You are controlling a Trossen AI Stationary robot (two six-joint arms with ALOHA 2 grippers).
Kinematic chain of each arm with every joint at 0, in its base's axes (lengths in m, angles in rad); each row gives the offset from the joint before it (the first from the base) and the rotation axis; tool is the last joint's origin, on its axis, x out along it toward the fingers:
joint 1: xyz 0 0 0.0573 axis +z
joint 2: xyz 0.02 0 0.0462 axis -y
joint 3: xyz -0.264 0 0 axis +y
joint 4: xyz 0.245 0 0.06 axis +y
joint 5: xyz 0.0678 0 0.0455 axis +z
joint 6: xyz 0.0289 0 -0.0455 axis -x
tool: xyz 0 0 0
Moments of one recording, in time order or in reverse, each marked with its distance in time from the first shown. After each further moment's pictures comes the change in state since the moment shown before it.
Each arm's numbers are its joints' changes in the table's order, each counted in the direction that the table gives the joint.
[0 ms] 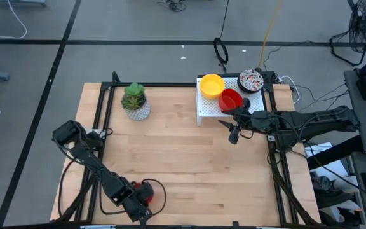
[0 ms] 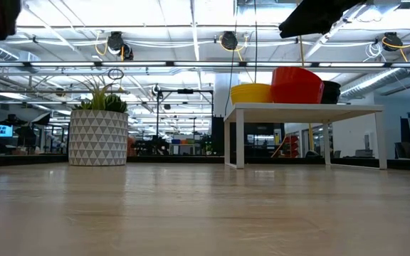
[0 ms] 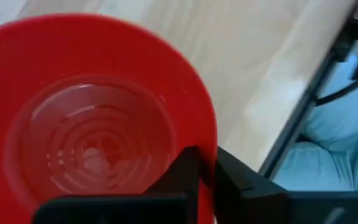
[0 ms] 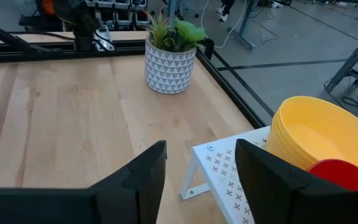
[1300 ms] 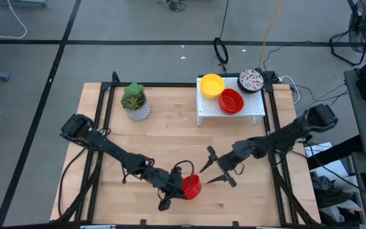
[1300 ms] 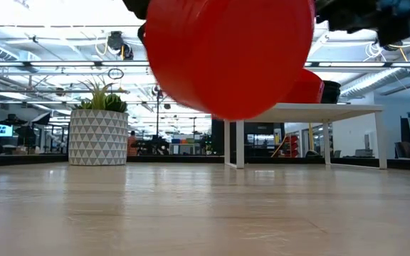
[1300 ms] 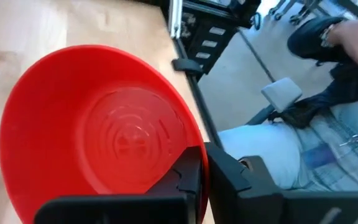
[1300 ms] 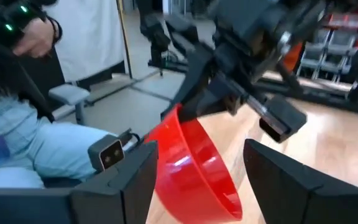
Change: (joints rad) left arm 0.330 0.002 0.004 -0.669 -0.137 -1.002; right arm 0.227 -0.504 0.269 -1.060 0.731 0.113
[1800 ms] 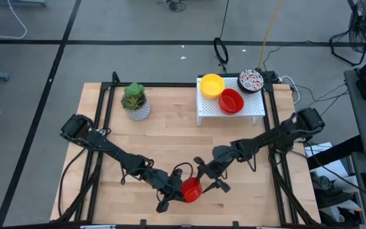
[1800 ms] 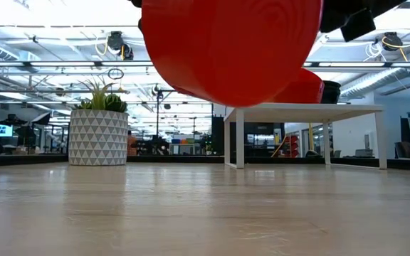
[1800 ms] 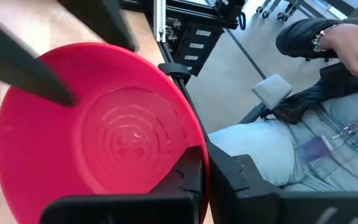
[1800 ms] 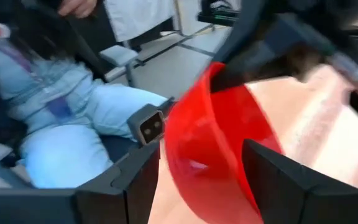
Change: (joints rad) left arm -0.011 0.000 -0.001 -0.028 -0.025 -0.048; right arm -0.020 -0.190 -0.257 0.297 0.251 0.016
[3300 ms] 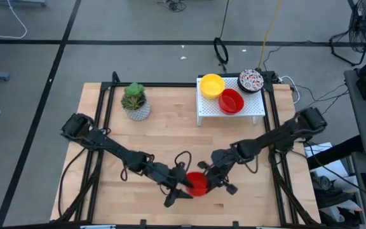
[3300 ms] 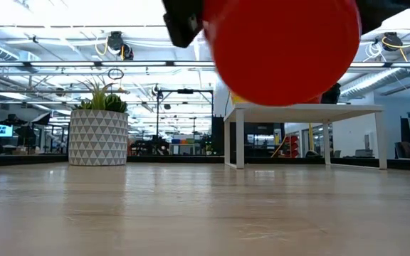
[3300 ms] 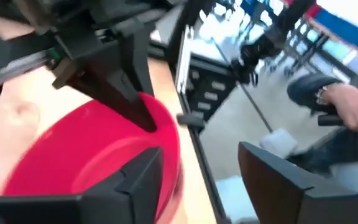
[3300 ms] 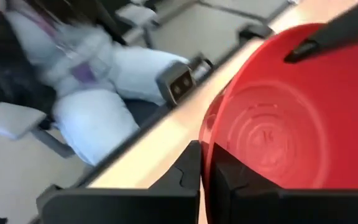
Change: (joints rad) left arm 0.032 0.002 -0.002 -0.123 0.065 0.112; right arm 0.013 0.036 -0.031 0.257 0.038 0.029
